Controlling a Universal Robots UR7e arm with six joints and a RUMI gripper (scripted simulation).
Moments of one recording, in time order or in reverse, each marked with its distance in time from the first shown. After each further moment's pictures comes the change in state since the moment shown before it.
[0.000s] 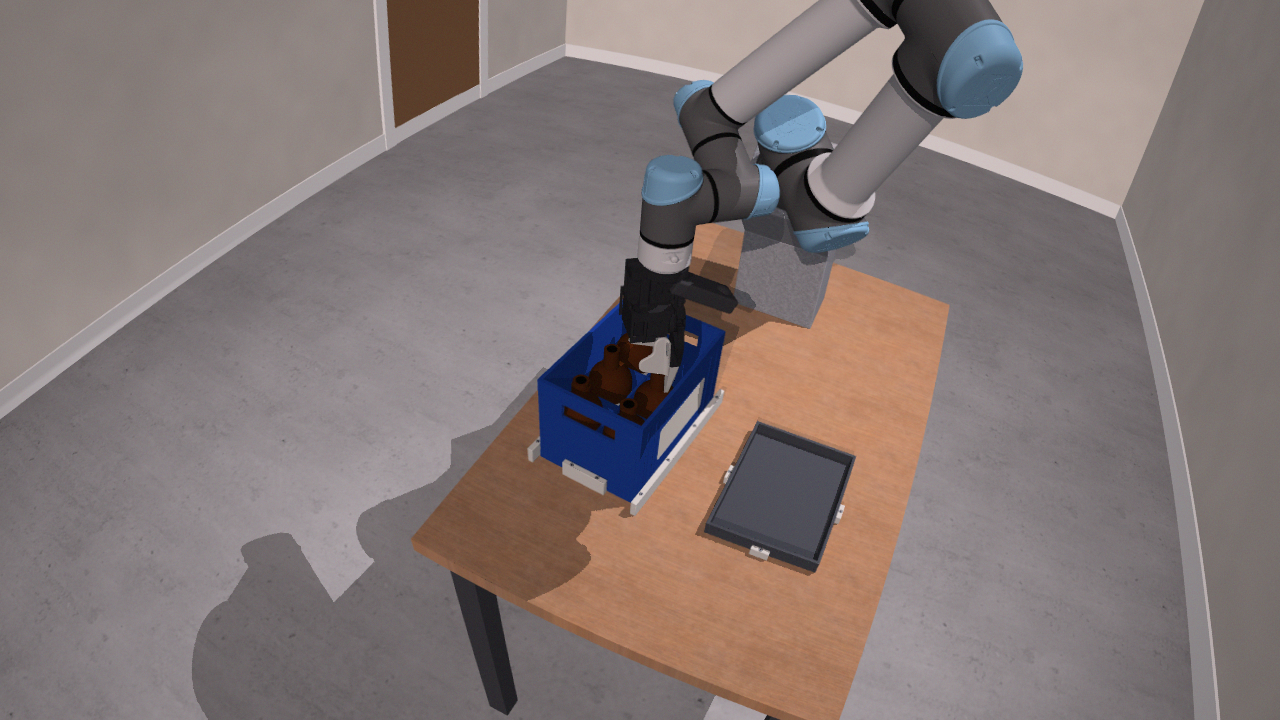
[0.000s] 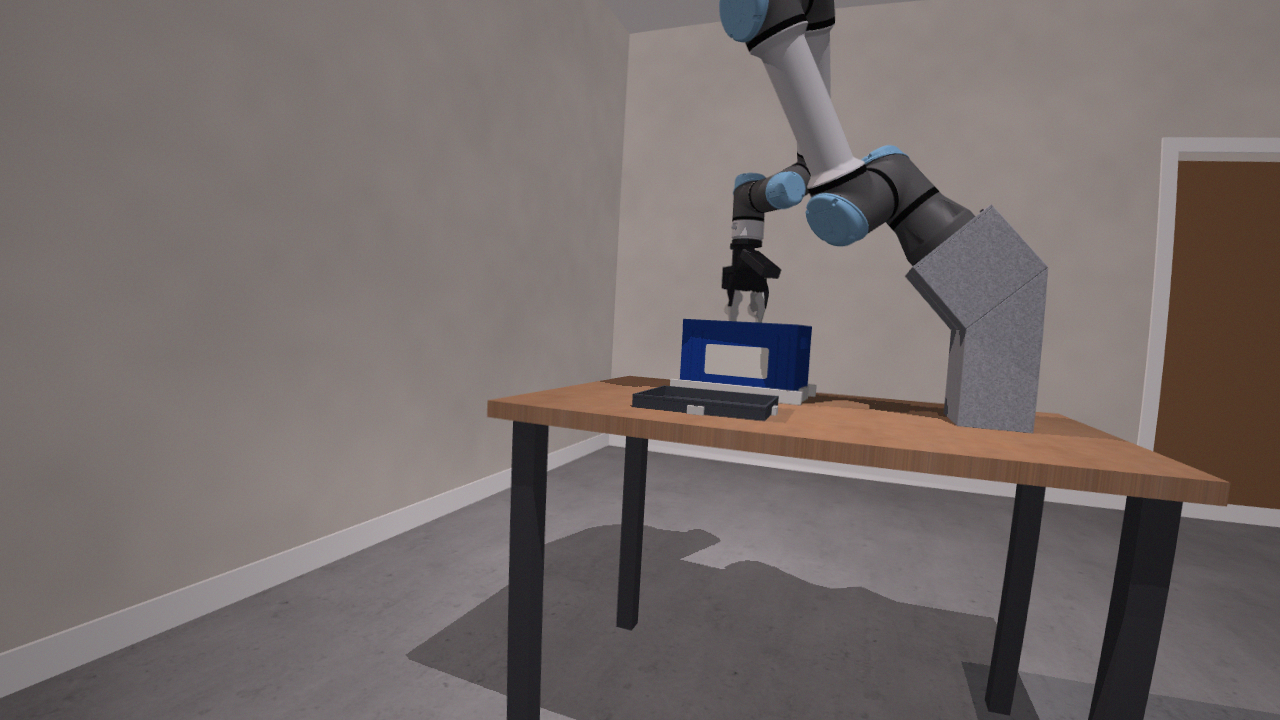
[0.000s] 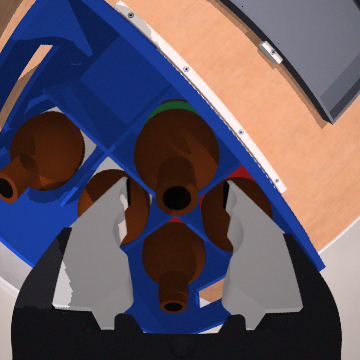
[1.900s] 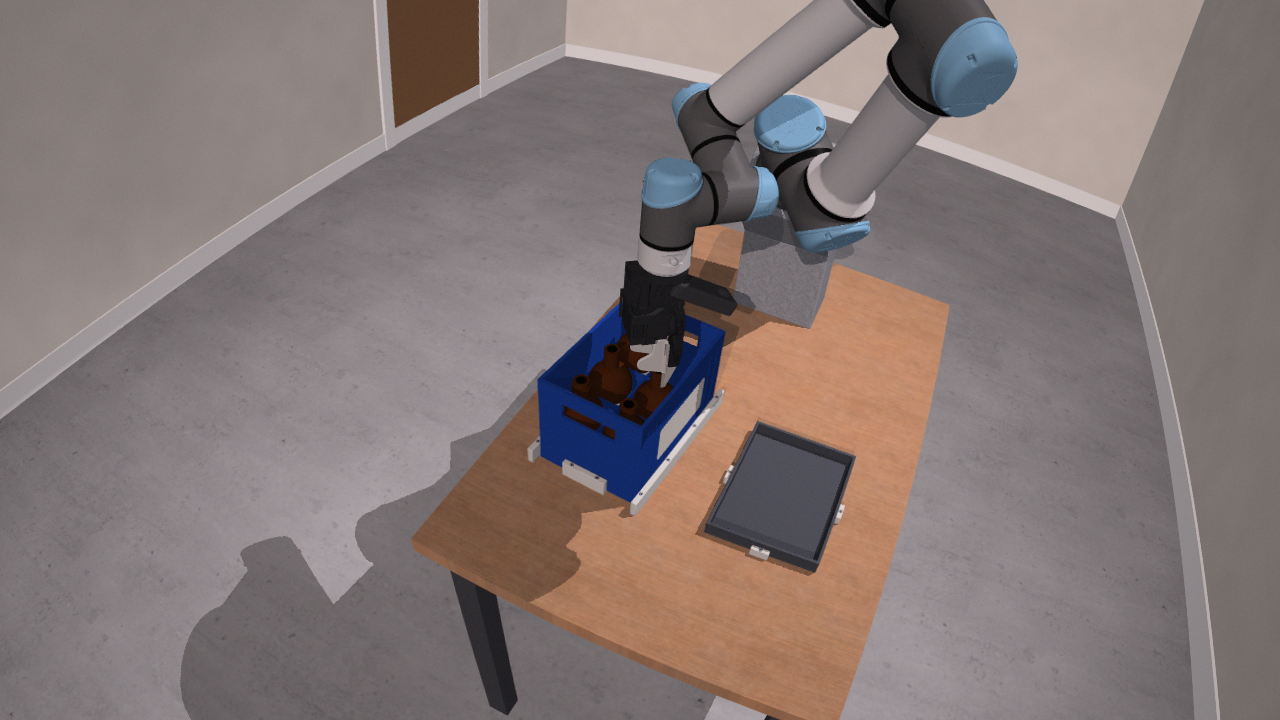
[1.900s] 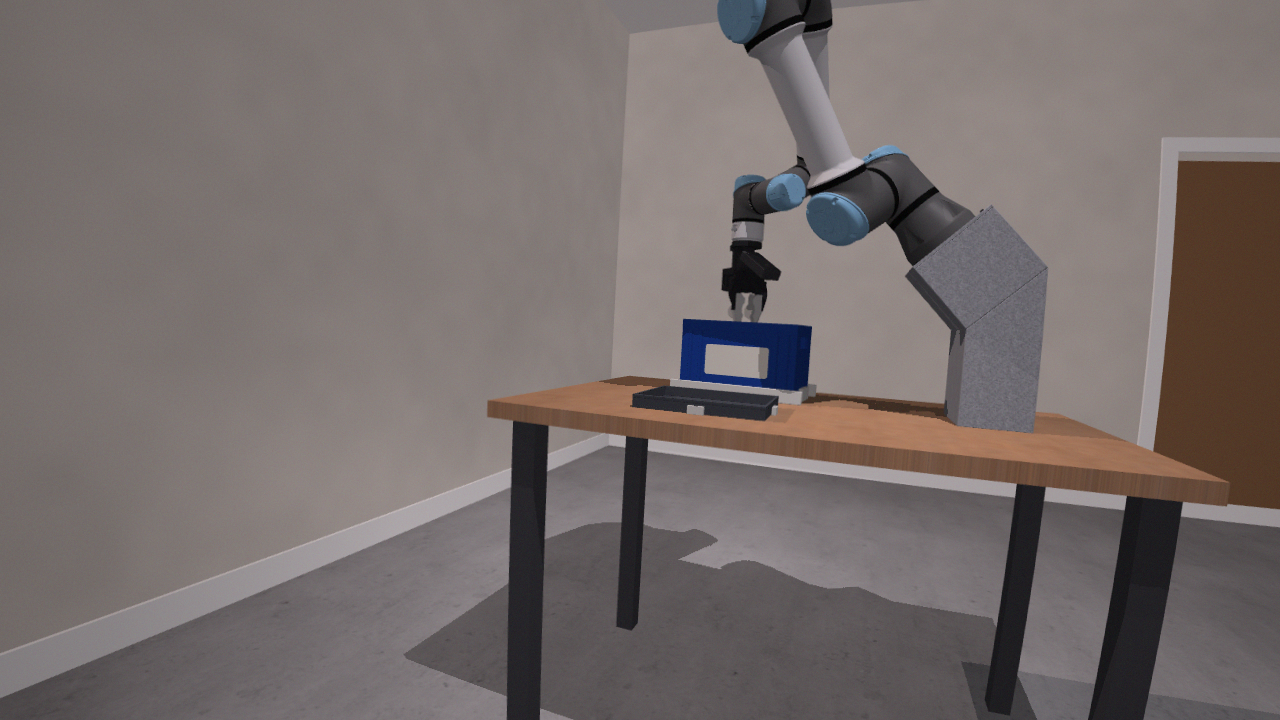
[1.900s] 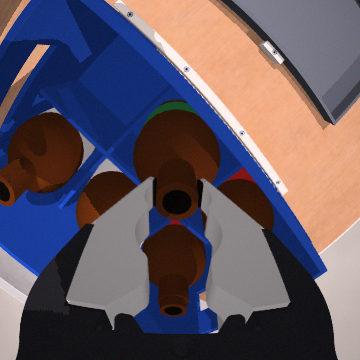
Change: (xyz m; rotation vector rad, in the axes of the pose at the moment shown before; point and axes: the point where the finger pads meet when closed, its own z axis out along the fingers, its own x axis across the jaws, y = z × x) arm 0.000 0.000 0.004 0.000 0.000 0.000
